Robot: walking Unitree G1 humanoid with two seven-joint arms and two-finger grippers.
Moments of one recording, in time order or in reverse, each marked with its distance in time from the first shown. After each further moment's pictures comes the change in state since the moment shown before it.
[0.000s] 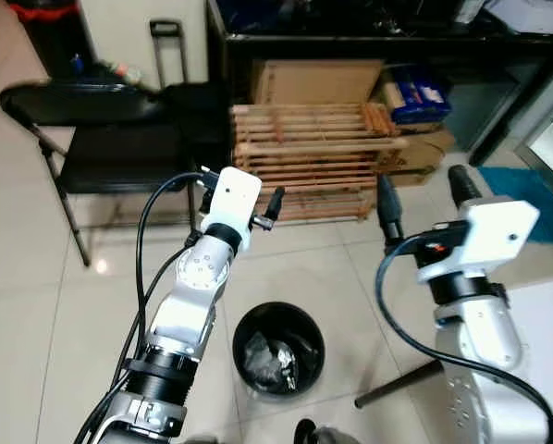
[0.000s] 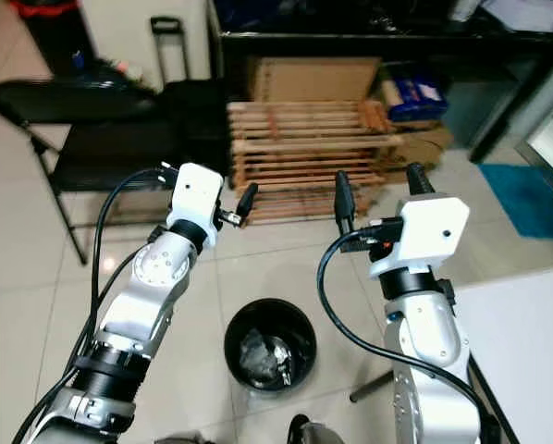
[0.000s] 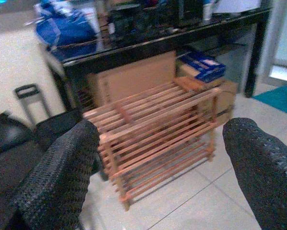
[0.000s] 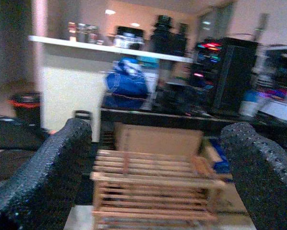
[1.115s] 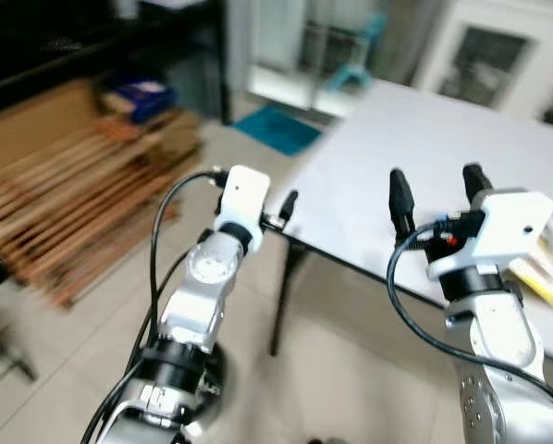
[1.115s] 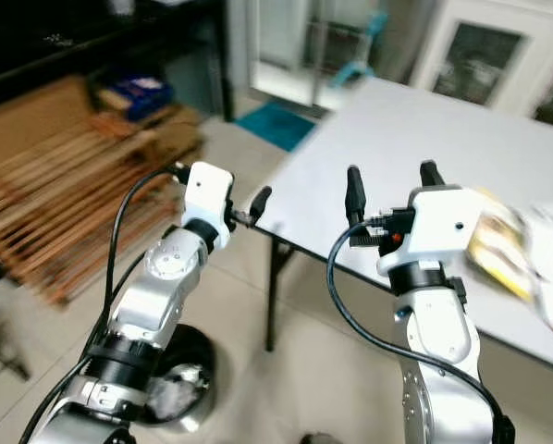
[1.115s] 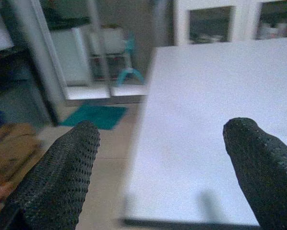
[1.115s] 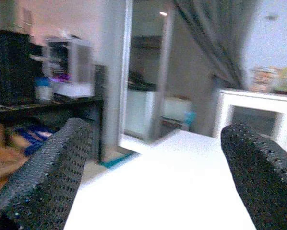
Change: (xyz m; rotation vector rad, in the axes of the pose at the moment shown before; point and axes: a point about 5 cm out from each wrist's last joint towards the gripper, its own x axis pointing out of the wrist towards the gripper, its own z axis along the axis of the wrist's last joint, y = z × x) left arm 0.011 -0.015 -0.008 -0.110 0.050 -0.091; right arm 0.001 -0.008 0.004 -0.031 0.036 -0.049
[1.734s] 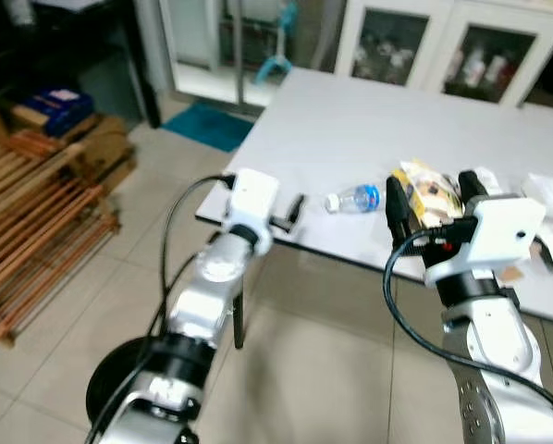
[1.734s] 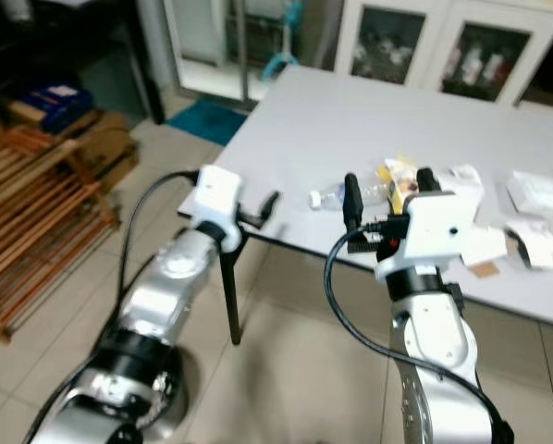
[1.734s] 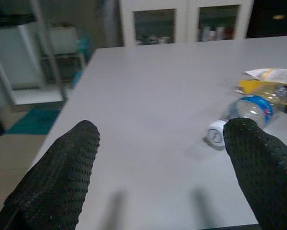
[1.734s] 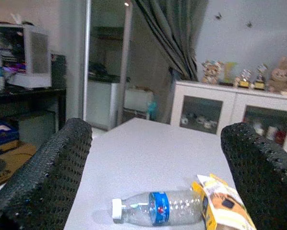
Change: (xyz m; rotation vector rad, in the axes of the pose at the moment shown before) left arm 0.005 0.002 -0.005 -0.026 0.016 0.005; right arm -0.002 0.005 -0.001 0.000 0.010 0.013
